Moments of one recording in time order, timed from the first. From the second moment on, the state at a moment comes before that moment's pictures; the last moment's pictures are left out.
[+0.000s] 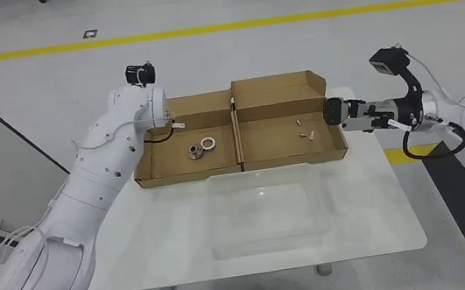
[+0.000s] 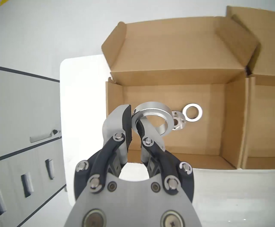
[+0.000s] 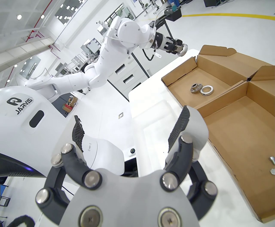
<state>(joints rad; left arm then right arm) 0.59 -1.19 -0.76 -1.20 1.06 0.46 -1.30 -1.08 -0.62 1.15 -1.55 0.62 -0.71 1.11</state>
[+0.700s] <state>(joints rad) 0.56 -1.27 -0.67 -1.00 1.00 0.42 -1.36 -1.08 -0.62 1.15 -1.55 0.62 -0.71 1.11</state>
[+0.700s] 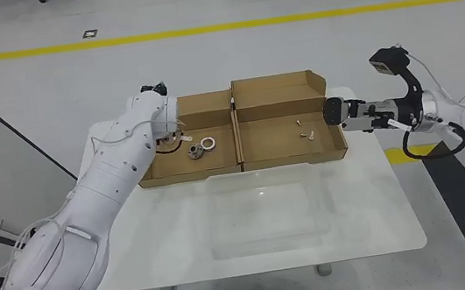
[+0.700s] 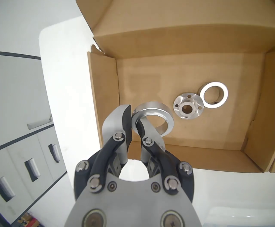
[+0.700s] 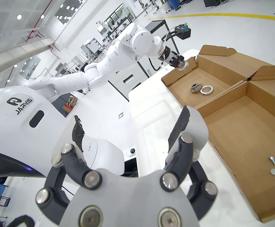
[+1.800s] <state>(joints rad) 0.39 -1.54 -0.58 -0.34 0.74 0.43 -1.25 -1.08 -0.62 1.15 -1.55 0.62 -0.71 1.11</state>
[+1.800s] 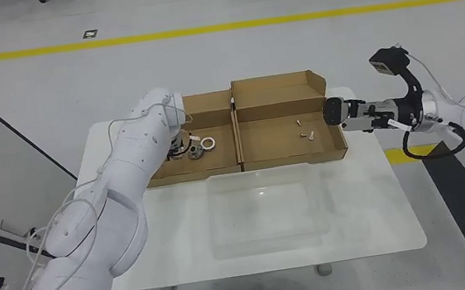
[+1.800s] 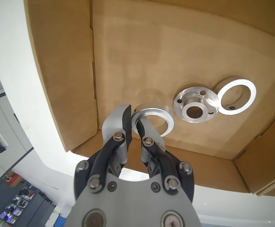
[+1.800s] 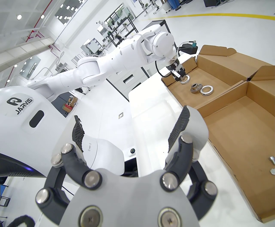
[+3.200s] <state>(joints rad) 0.28 -1.49 -0.81 -0.31 0.41 -0.25 -1.23 -1.08 -0.62 1.15 -1.55 0.62 -0.71 1.11</state>
